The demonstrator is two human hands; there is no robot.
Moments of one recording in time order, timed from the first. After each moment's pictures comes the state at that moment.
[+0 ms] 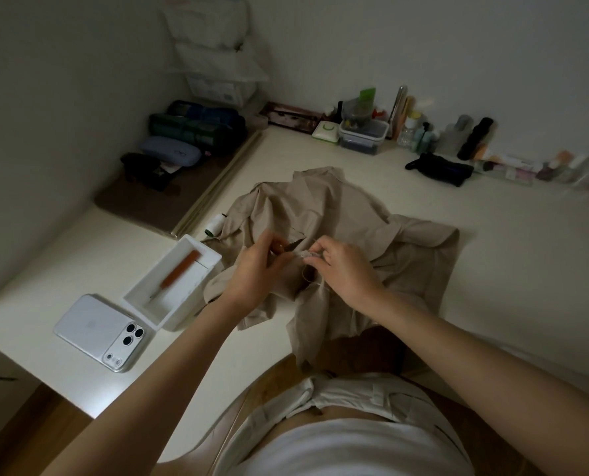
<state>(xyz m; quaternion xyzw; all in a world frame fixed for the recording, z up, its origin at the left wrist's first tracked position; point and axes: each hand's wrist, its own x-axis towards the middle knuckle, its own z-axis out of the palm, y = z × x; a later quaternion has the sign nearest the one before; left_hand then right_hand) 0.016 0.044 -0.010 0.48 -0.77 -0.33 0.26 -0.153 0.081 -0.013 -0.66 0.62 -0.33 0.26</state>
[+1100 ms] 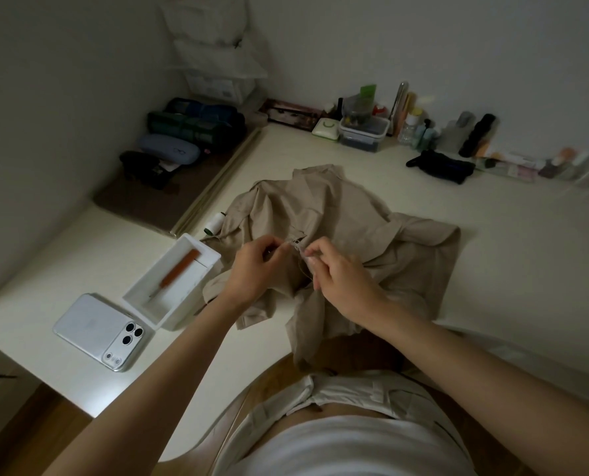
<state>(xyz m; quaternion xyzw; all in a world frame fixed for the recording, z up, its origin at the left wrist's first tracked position) 0.012 0.039 -0.010 0.51 -0.72 -0.38 0.27 -0.151 0.097 -0.014 -0.70 0.59 -0.31 0.26</state>
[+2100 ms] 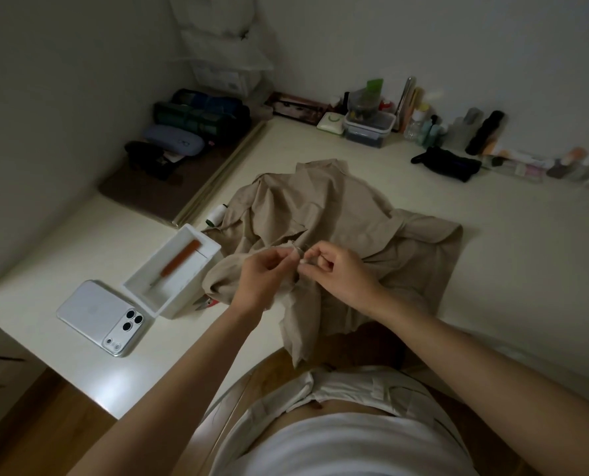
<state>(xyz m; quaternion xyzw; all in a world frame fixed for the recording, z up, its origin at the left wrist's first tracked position) -0.002 0.082 -0.004 0.50 -0.52 -0.59 0.35 -0.158 0.096 -0.017 -0.62 0.57 -0.36 0.41</state>
